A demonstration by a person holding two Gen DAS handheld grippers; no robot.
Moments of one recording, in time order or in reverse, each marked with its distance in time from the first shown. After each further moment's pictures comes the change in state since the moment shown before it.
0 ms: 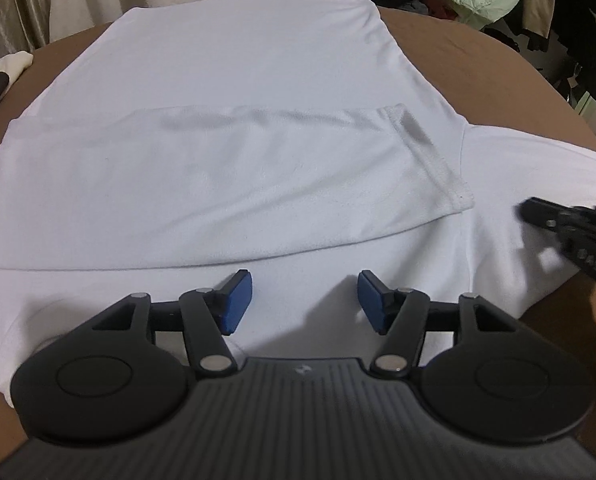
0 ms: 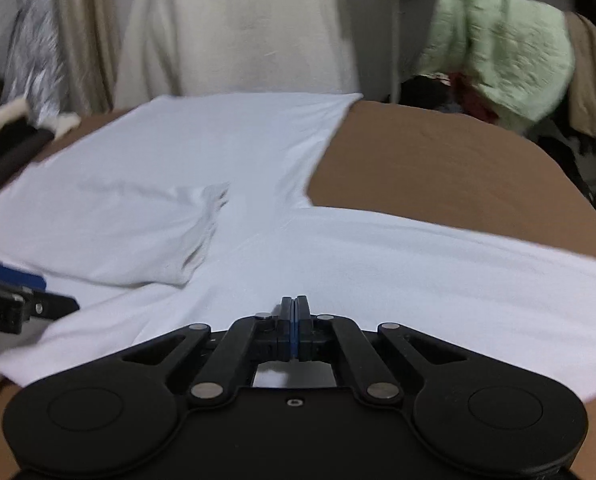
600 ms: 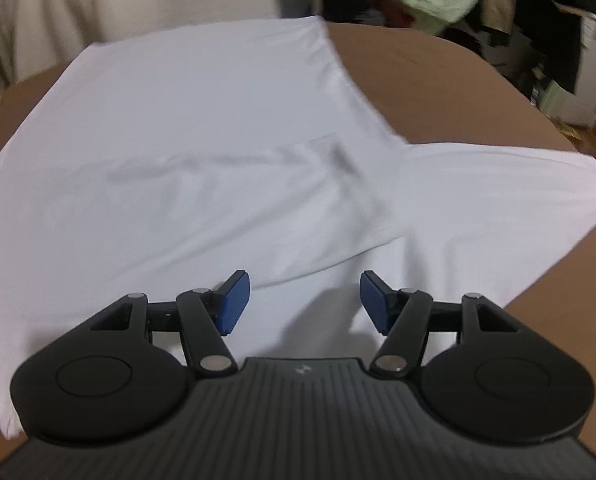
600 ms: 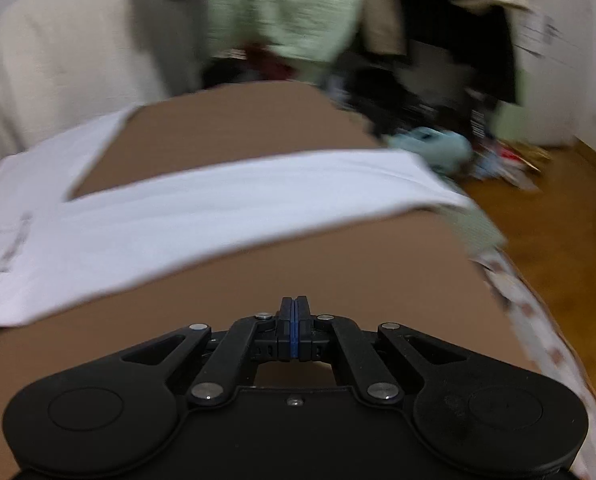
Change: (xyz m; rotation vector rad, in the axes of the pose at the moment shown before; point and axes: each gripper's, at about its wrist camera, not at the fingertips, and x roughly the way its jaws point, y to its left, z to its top) left arm -0.010 -0.044 0.023 0.108 -0.036 -0.076; right arm -0.134 -0.167 -0.080 0.324 0.074 -0.337
